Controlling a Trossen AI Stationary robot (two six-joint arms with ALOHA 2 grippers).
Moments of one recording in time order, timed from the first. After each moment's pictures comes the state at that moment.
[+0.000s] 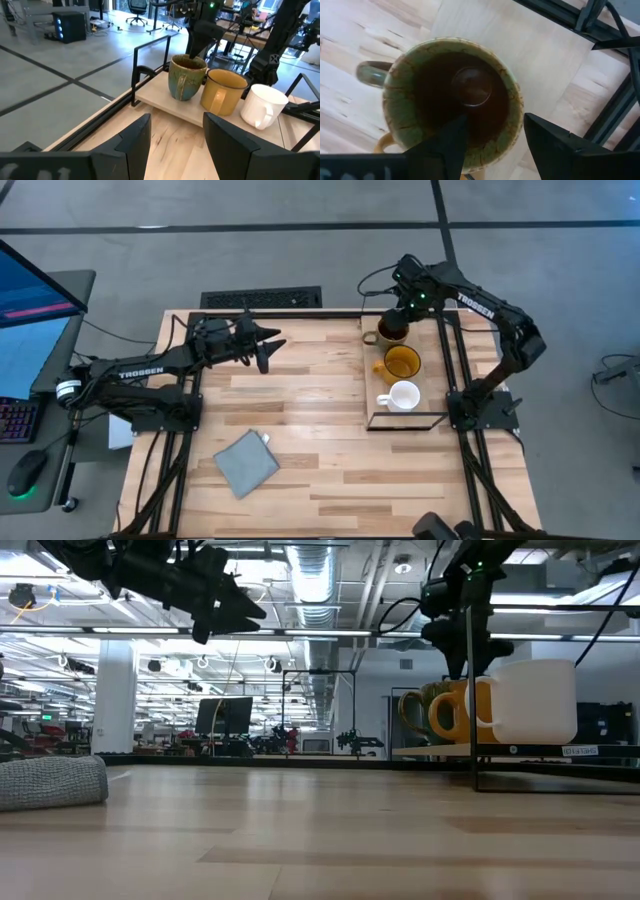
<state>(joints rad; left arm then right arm) 0.43 1.00 0.59 0.25 0.00 -0.16 -0.83 1.58 1.44 -1.25 -0.07 0.22</state>
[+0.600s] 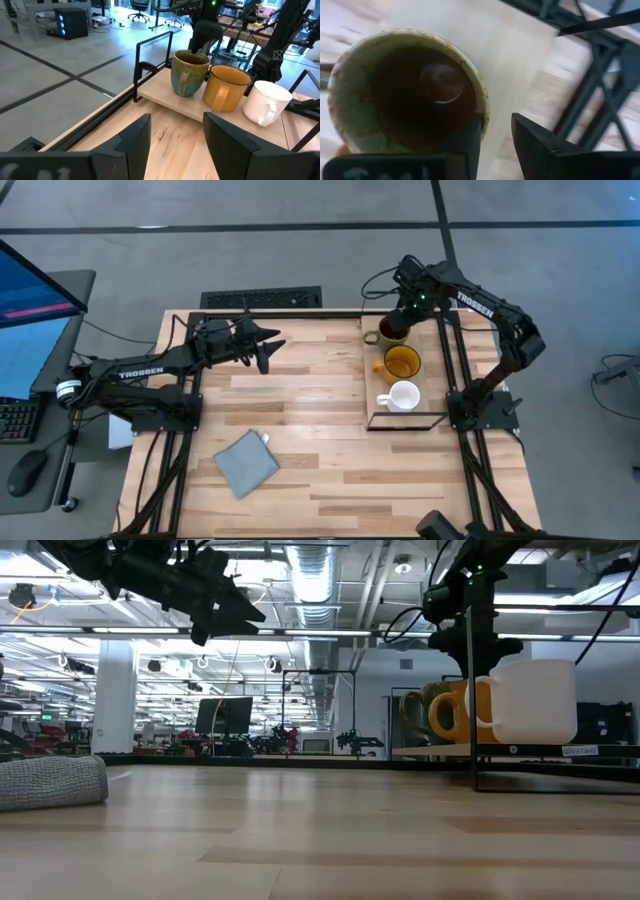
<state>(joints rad) 0.43 1.00 0.59 0.23 0.00 -0.16 -0.86 1.59 1.43 -1.30 0.03 0.24</state>
